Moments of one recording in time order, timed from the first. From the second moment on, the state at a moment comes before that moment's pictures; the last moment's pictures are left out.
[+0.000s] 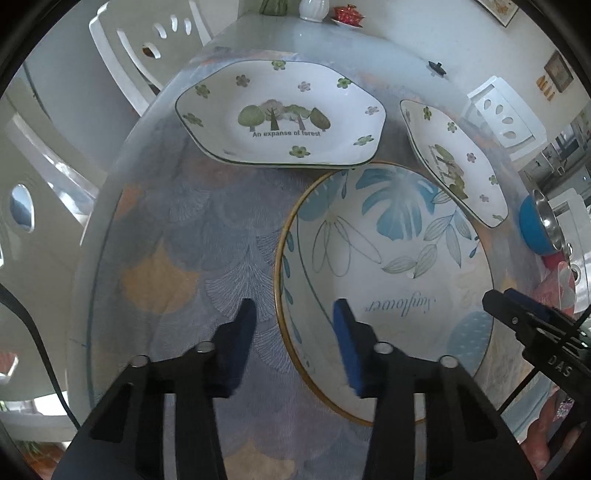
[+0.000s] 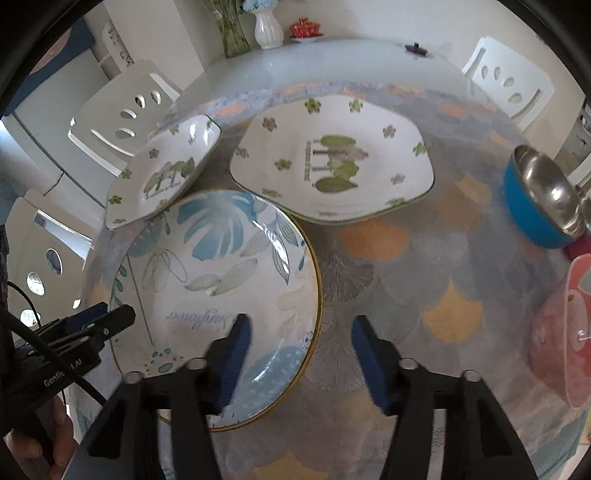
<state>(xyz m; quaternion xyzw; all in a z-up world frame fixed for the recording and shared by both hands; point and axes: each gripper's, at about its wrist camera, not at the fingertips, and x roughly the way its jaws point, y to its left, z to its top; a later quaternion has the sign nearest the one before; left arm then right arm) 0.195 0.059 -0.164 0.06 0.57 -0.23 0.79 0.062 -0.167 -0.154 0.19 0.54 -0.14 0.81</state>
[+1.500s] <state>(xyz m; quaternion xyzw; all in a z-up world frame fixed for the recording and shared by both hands) 0.181 0.063 -0.147 0.03 0.54 -0.32 0.78 0.053 -0.168 -0.157 0.20 0.54 -0.03 0.82</state>
